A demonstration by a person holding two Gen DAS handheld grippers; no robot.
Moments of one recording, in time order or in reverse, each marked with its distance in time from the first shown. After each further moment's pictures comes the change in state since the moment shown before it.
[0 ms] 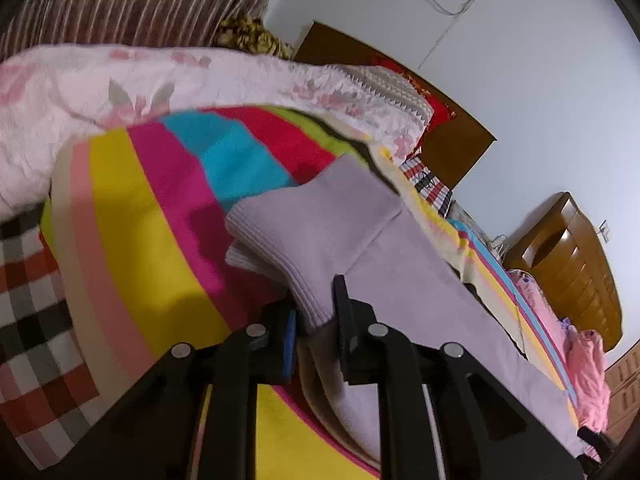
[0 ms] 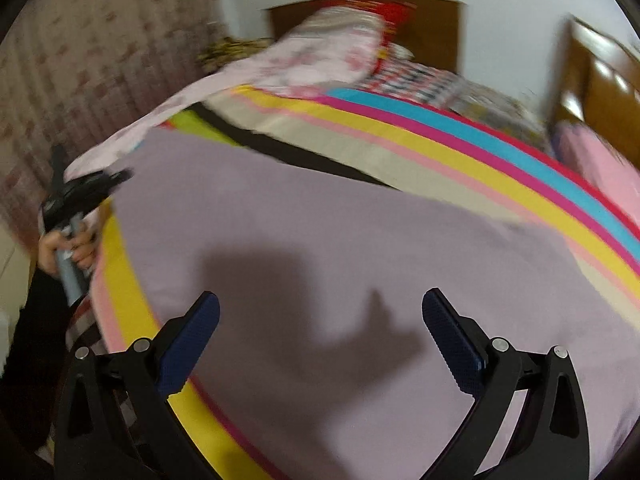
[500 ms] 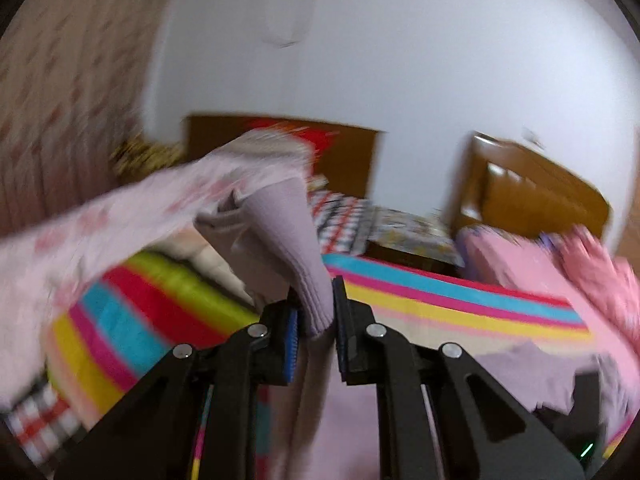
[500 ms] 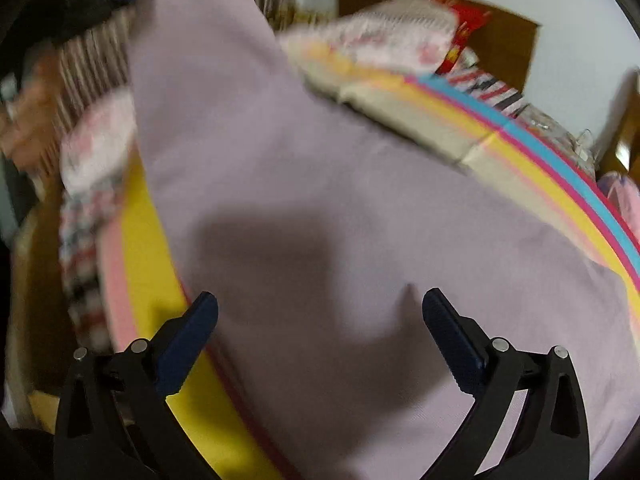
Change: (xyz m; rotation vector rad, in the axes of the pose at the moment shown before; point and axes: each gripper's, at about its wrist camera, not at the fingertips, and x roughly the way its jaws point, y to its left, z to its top) left arm -0.109 -0.239 -0.022 0.558 -0.186 -0.169; right arm 0.014 0.006 -0.014 -0.011 -0.043 0.093
